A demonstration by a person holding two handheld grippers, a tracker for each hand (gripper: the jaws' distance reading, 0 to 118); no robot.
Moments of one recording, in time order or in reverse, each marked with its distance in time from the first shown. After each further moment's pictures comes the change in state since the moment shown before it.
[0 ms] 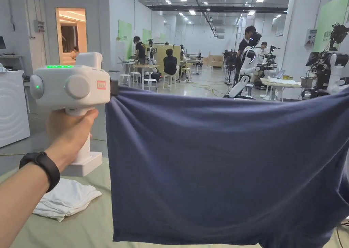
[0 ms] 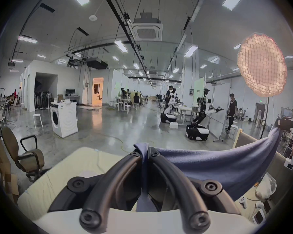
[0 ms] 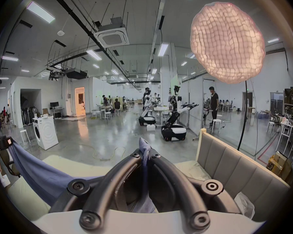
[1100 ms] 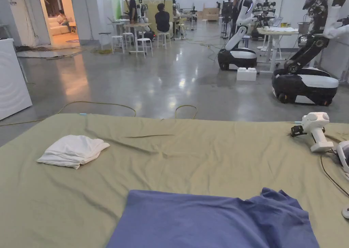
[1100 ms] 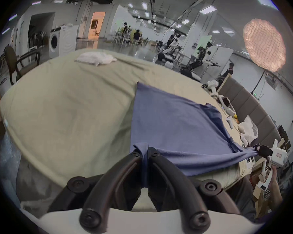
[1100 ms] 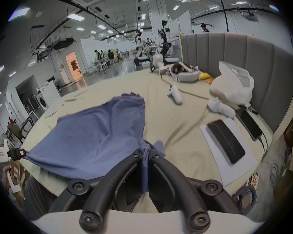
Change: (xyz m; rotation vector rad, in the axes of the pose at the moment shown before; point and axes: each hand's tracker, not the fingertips) left arm -0.069 -0.438 0.280 -0.597 -0.094 0.226; right arm 0.085 -0.437 0.321 -0.548 0.003 -0.152
